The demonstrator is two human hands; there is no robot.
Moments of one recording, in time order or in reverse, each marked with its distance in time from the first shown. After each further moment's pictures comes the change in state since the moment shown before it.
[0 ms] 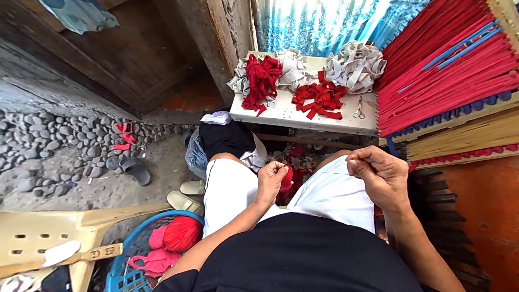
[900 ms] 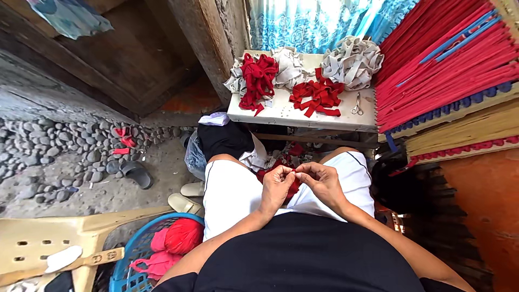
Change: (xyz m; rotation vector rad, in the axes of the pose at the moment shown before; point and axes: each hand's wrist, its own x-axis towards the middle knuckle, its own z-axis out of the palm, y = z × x) left_hand -0.016 0.001 0.008 0.159 -0.098 0.136; right_hand -0.029 0.052 0.092 0.206 -0.088 0.397
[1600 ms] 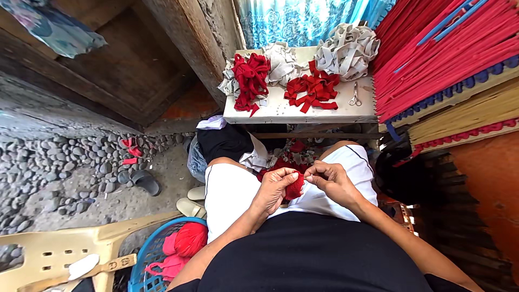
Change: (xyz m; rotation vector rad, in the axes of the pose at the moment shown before) left_hand 0.001 0.030 -0.004 -0.480 -0.240 -0.440; right_hand -0.009 -0.005 -0.037 -0.018 -0.136 0.106
